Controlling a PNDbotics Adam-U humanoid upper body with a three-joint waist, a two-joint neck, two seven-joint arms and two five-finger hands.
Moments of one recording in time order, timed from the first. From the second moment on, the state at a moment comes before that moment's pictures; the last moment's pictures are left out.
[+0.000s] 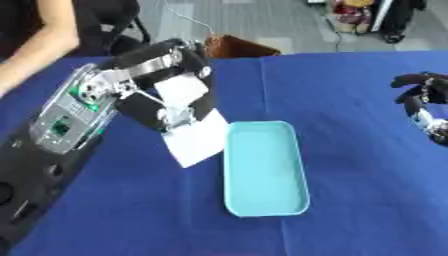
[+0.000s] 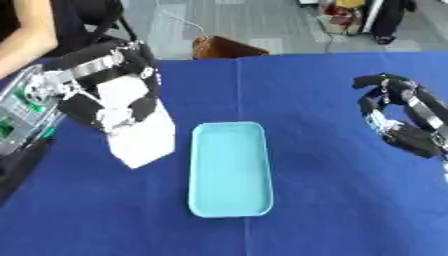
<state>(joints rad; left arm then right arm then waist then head) -0.75 0.65 -0.22 -1.62 0.20 -0.50 -0.61 -0.70 -0.48 0.10 -1.37 0.30 -0.35 0.35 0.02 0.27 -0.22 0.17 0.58</state>
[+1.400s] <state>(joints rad) -0.78 0.55 -0.25 -1.43 0.07 -0.53 -0.58 -0.71 -0.47 0.10 -1.37 0.27 -0.37 0.38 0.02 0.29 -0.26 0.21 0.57</state>
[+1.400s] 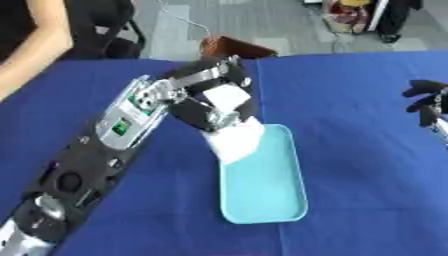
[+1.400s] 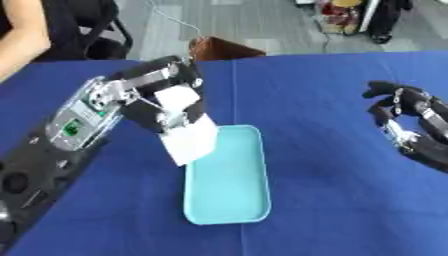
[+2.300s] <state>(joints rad) -0.78 0.50 -0.26 -1.32 -0.15 -0.64 -0.47 -0.72 -0.47 0.08 -1.39 0.28 -0.39 0.32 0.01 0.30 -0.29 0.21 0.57</state>
